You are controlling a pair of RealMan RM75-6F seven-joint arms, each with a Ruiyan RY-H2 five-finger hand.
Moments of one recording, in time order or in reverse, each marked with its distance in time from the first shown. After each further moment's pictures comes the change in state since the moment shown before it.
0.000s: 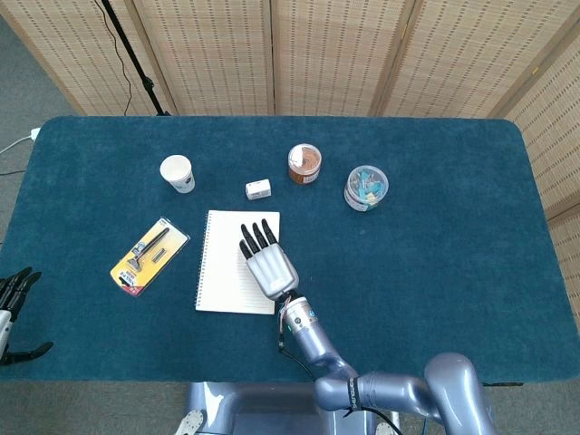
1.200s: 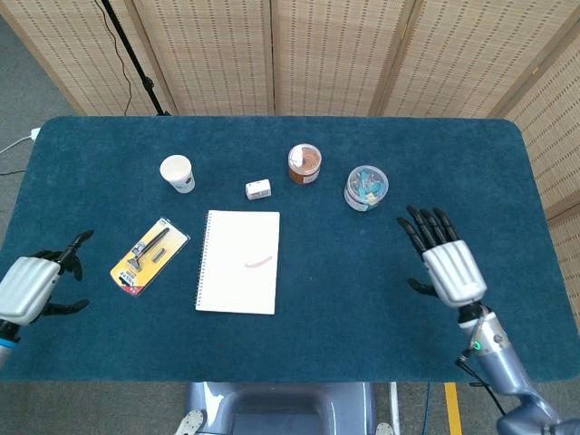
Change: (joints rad) left arm -0.244 0.055 -0.100 -0.040 0.034 -0.207 0.008; right arm -0.511 0.904 -0.282 -0.465 -0.421 0.318 0.904
